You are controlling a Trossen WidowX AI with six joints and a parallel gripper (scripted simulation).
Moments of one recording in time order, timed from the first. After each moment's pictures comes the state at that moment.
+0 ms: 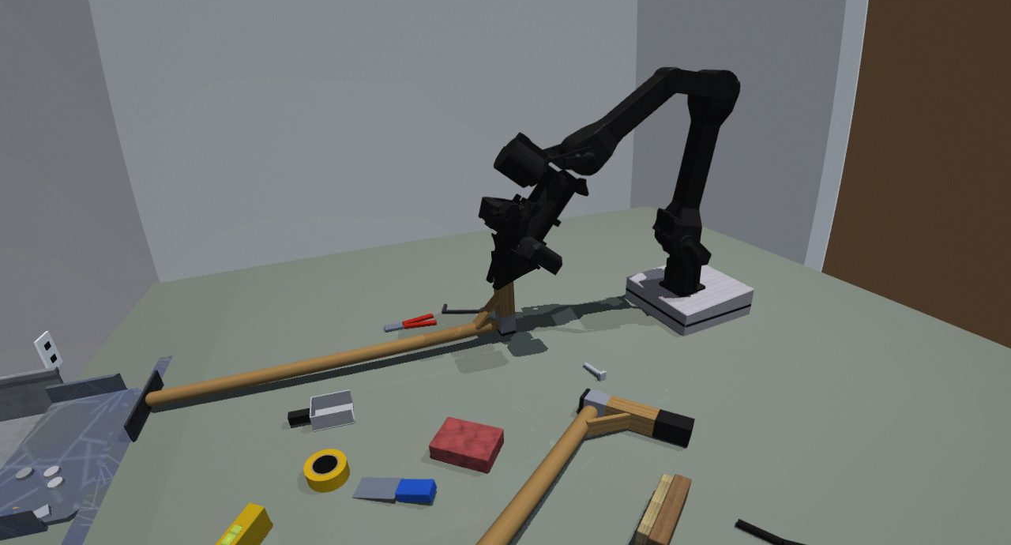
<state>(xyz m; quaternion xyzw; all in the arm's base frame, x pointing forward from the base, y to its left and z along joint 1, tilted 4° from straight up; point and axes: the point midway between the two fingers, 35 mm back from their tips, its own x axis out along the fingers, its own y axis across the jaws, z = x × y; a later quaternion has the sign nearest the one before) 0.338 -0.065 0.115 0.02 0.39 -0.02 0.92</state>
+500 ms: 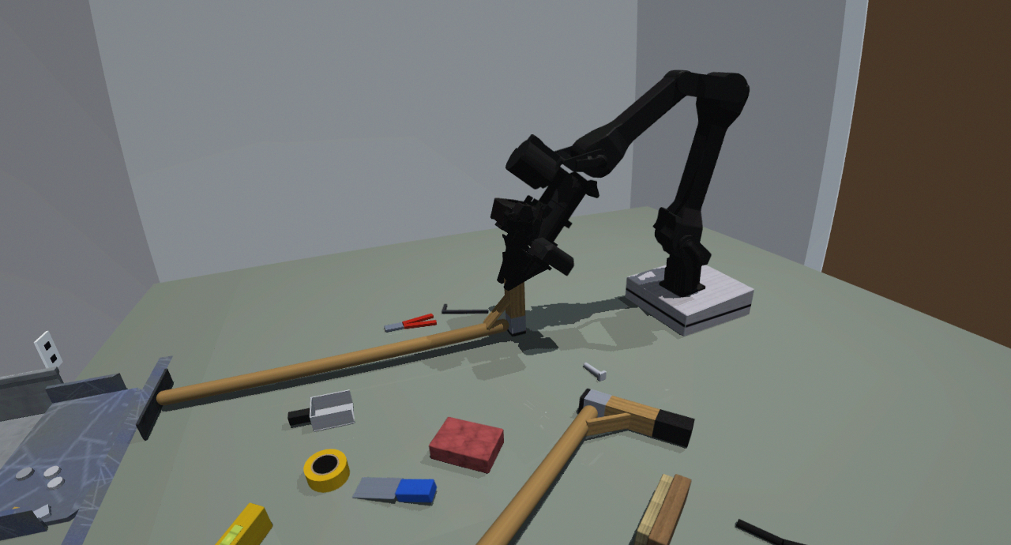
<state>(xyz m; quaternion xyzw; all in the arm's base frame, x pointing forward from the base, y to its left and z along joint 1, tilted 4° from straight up) 0.320 -0.061 0.109 0.02 0.39 -0.02 0.92</state>
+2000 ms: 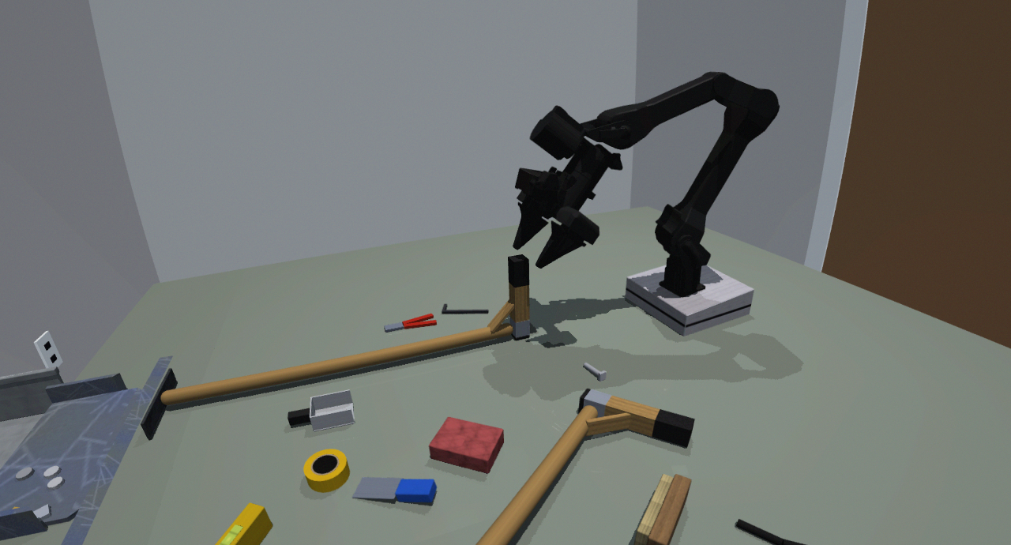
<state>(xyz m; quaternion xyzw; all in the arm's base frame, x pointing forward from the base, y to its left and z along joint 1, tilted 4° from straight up) 0.275 -0.059 0.147 0.02 0.39 -0.02 0.92</state>
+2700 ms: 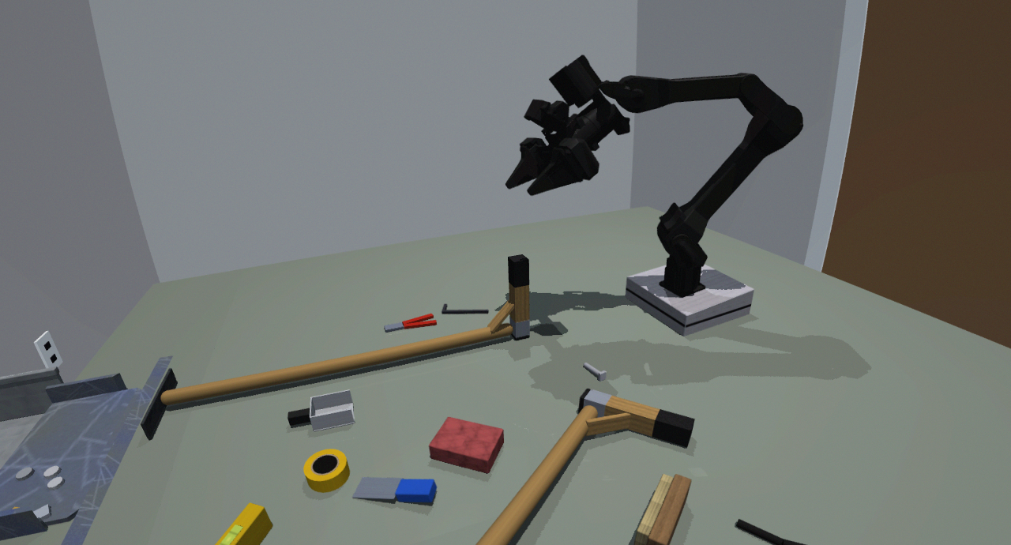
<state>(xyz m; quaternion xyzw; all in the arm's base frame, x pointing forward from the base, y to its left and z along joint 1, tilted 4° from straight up) 0.264 -0.078 0.247 0.06 0.25 -0.01 0.97</state>
